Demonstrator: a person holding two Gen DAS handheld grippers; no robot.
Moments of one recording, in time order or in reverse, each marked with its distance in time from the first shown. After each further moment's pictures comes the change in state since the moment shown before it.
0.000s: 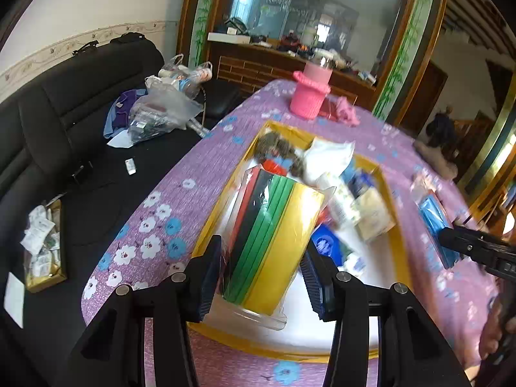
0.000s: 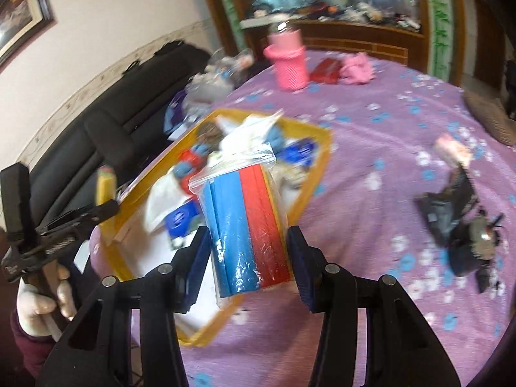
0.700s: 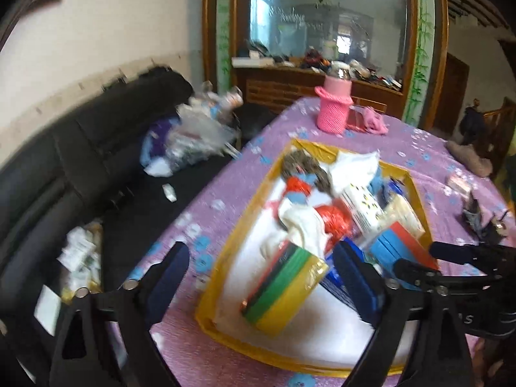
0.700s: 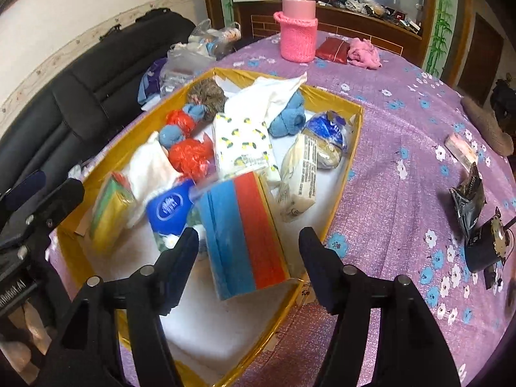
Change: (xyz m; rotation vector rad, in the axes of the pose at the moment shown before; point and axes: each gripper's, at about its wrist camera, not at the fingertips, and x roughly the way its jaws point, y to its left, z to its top) left arm -0.012 -0.040 -0.010 0.070 -0.122 0.221; right arm 0.059 0.041 -0.004 -0.039 0.074 -0.175
